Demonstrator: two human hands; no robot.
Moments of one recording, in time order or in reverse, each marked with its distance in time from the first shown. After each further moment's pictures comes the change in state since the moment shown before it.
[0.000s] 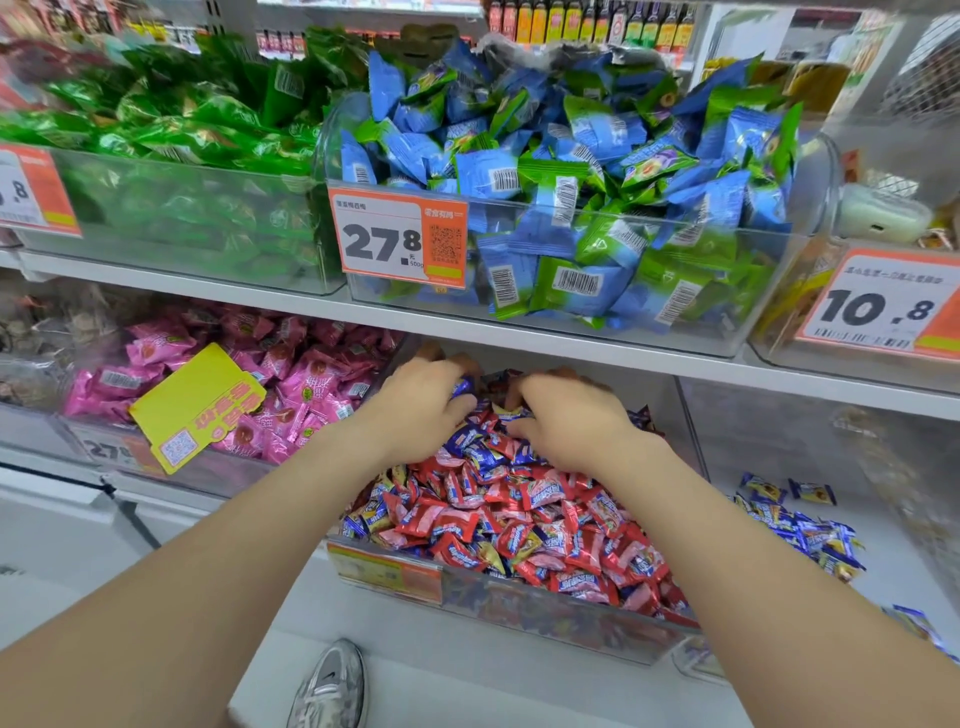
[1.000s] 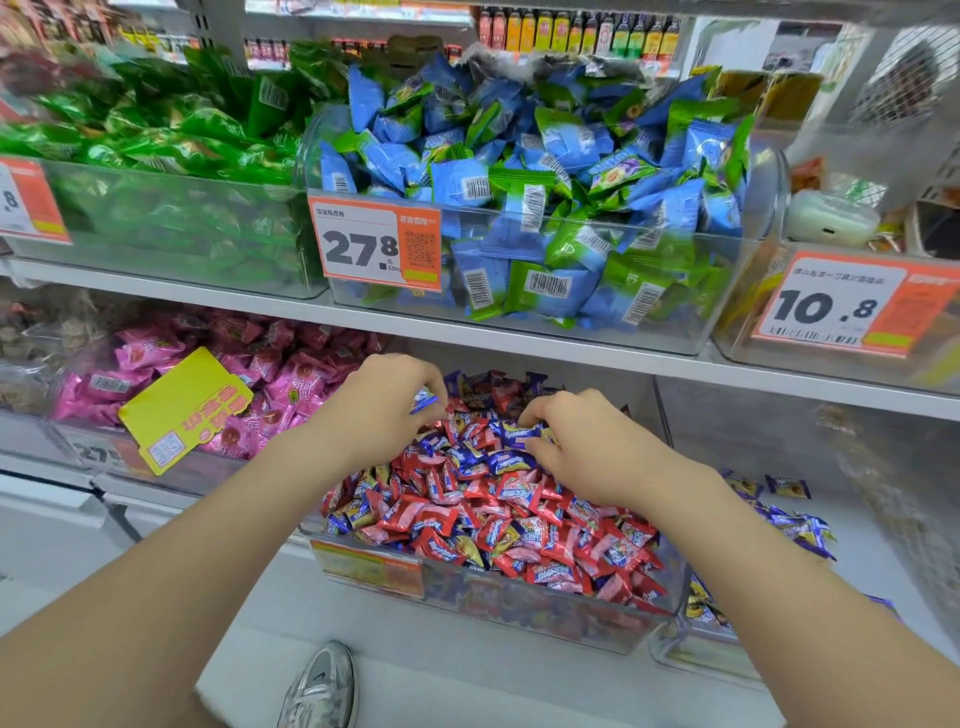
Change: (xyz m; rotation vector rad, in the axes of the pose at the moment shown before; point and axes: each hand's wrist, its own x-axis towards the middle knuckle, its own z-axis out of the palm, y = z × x) left_hand -0.027 0.019 -0.028 0.044 0.018 -0.023; right_hand -0.047 0.030 0.000 0.136 0.034 -0.111
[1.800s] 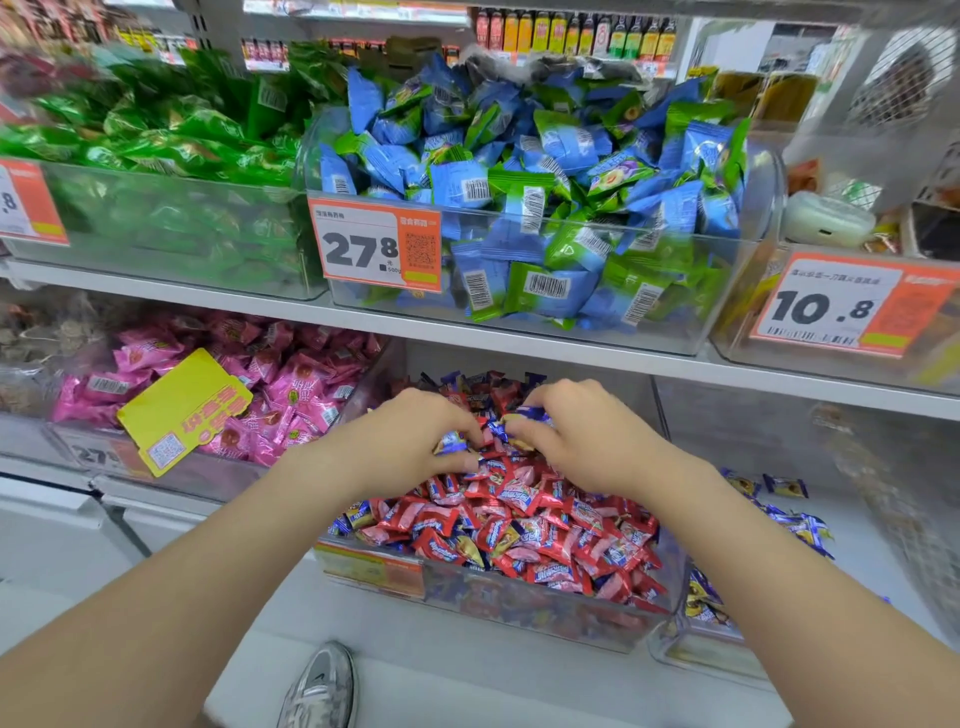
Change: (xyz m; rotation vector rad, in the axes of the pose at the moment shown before) left_hand -0.012 0.018 0.007 0.028 -0.278 0.142; right_hand 0.004 -0.005 -0.006 0.023 0.101 -0.004
